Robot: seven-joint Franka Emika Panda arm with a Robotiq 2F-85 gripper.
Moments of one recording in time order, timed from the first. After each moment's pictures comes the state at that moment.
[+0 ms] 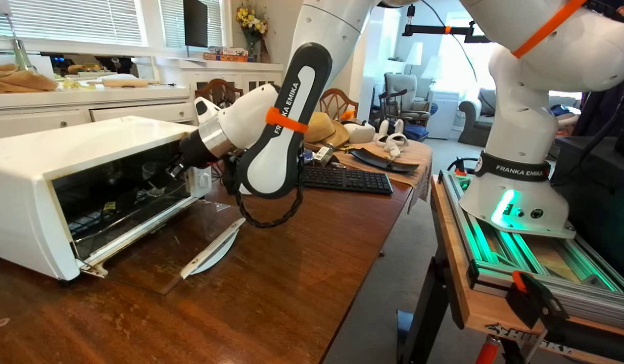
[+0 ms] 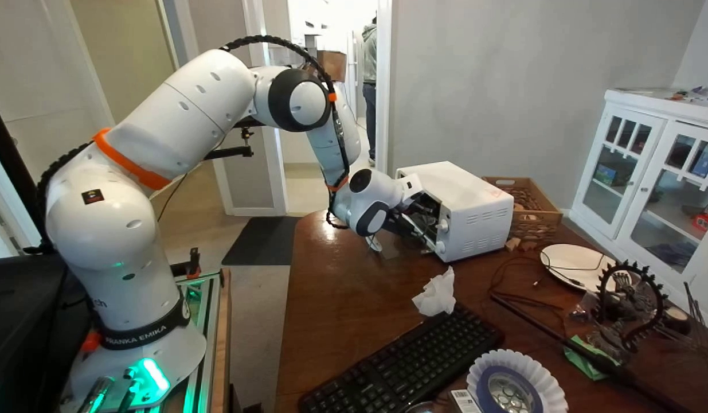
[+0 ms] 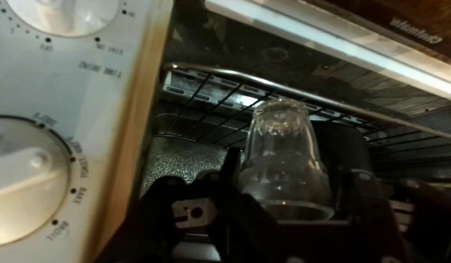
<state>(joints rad) 0.40 0.92 -0.02 -1.86 0.12 3.78 -0.20</state>
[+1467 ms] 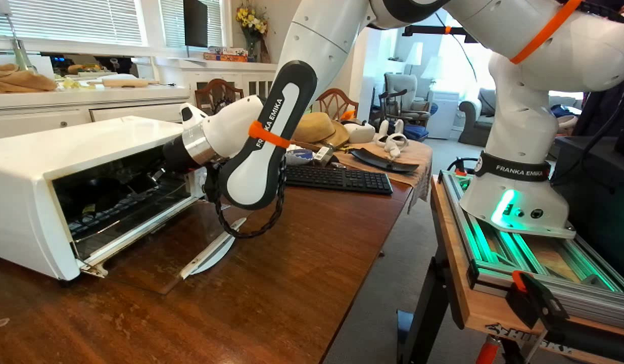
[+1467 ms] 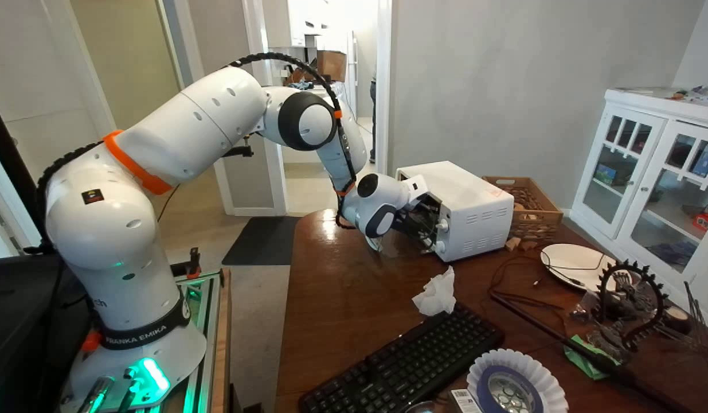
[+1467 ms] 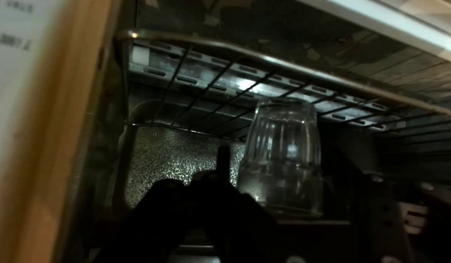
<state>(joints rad) 0.40 1.04 -0.02 -1.67 0.12 3.78 -0.20</state>
